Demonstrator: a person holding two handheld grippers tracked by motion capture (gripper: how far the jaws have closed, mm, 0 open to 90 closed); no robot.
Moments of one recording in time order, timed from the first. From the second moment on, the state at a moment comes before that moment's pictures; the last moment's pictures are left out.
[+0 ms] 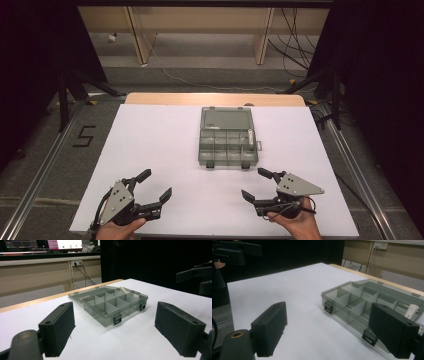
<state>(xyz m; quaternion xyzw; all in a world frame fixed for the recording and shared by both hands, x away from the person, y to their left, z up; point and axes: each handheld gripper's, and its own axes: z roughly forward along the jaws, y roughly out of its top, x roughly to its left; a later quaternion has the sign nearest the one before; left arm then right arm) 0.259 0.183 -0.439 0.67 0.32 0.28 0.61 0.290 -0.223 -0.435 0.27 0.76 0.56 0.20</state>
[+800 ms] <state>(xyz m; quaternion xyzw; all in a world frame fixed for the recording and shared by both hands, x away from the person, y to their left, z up) 0.259 0.183 -0.439 0.67 0.32 0.28 0.61 0.289 -0.222 -0.436 0.27 0.76 0.56 0.19</state>
